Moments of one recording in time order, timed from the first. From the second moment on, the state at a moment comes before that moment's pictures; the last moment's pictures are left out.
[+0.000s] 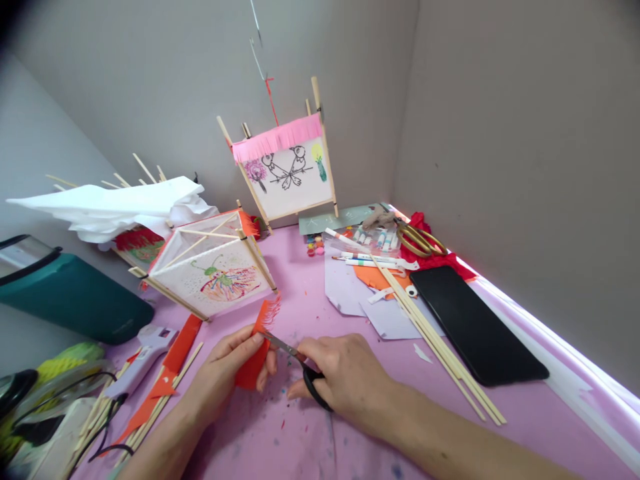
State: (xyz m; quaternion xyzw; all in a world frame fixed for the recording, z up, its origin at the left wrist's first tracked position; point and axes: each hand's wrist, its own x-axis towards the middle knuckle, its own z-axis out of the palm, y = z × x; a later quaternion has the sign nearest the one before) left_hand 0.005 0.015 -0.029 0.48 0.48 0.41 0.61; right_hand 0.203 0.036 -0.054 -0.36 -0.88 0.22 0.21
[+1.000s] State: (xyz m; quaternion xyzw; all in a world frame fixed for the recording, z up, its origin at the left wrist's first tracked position) left_hand 0.006 0.013 -0.032 0.50 0.47 0.37 0.62; right_hand 0.202 0.036 -0.050 -0.35 -0.88 0.25 0.21
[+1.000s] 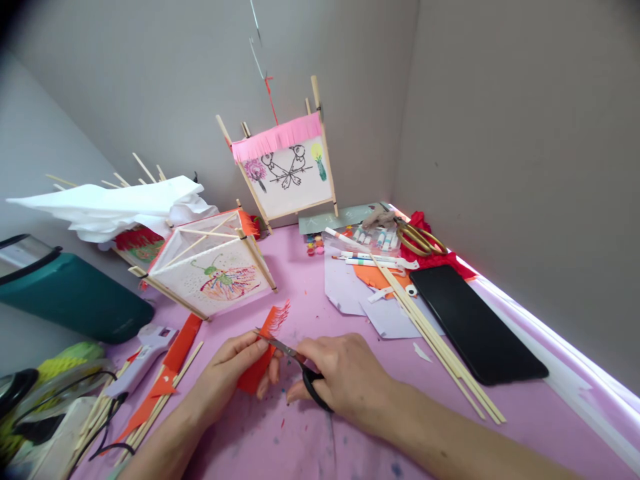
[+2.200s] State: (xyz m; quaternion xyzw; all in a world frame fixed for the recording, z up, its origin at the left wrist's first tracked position) left_hand 0.001 0.012 -0.039 0.47 0.45 0.33 0.69; right_hand 0.198 0.034 -0.058 -0.34 -0.89 0.22 0.20
